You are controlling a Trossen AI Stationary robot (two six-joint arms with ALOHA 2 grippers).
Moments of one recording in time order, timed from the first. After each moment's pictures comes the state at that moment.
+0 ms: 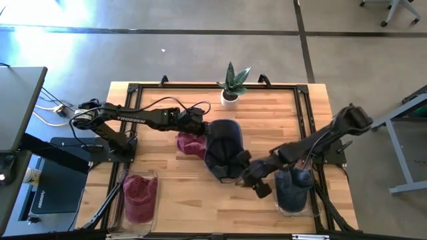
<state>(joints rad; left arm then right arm) 0.10 1.50 1.03 -0.21 -0.03 -1.20 0.42 1.48 0.90 -0.21 0.03 -0.11</state>
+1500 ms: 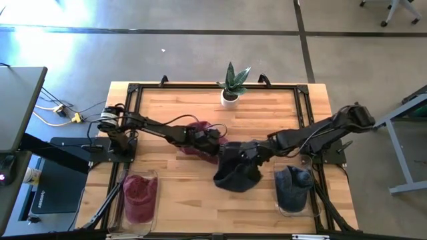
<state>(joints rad) -0.06 1.80 1.14 -0.03 0.00 -1.29 0.23 1.43 0.90 -0.38 -0.12 0.67</state>
